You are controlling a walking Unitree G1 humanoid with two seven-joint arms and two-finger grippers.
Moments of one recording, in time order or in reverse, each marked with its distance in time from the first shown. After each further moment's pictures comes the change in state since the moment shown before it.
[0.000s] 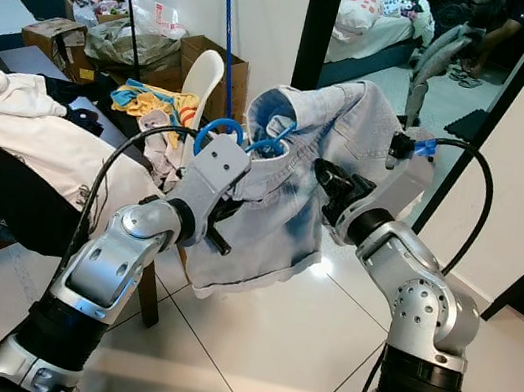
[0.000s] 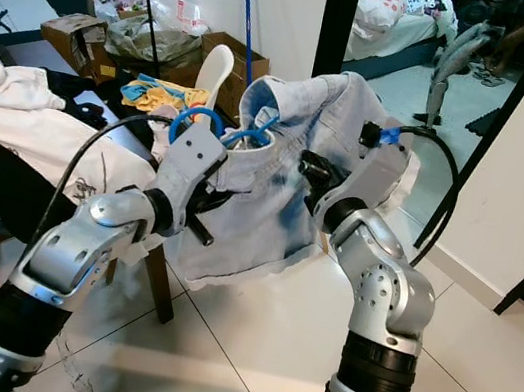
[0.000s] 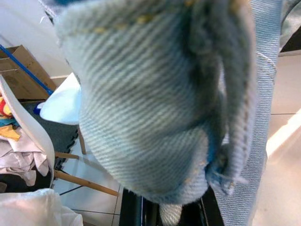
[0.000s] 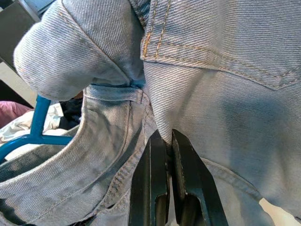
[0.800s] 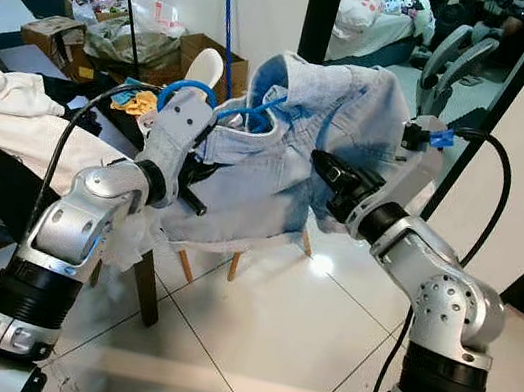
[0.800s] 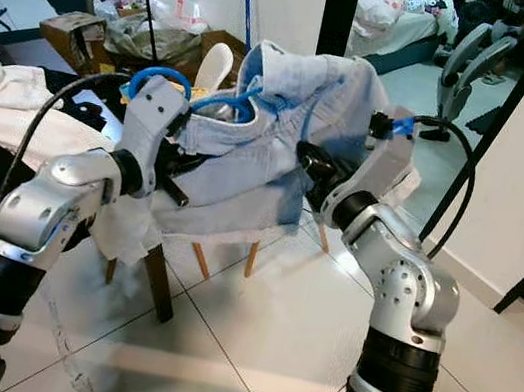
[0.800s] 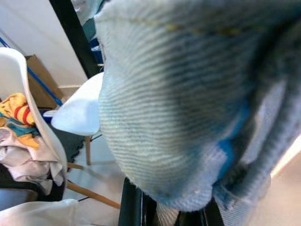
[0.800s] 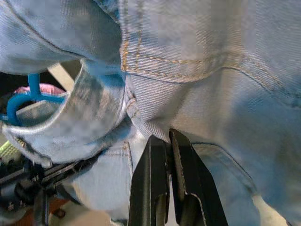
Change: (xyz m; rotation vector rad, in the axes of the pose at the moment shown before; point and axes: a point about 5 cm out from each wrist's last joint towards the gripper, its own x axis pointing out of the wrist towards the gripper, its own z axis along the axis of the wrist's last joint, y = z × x) left arm -0.010 0.052 0.017 -0.050 -0.064 0.046; right arm -0.009 -0.001 0.016 -0.016 0.029 0.145
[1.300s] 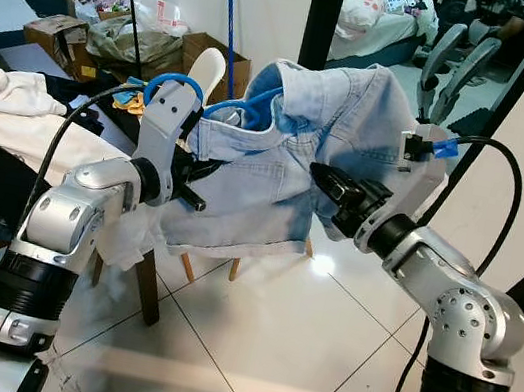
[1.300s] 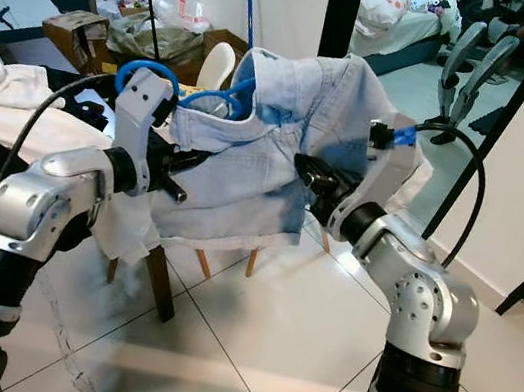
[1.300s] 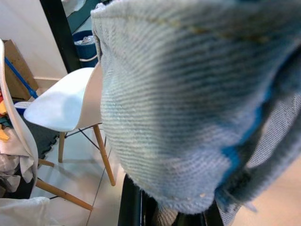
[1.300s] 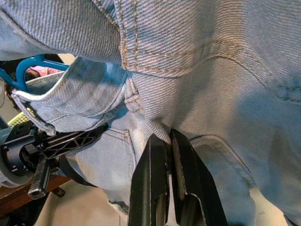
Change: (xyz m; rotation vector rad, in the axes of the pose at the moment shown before) left arm 0.000 0.003 0.000 -0.134 0.002 -0.043; right arm -0.013 -0.003 0.000 -0.058 0.046 0.050
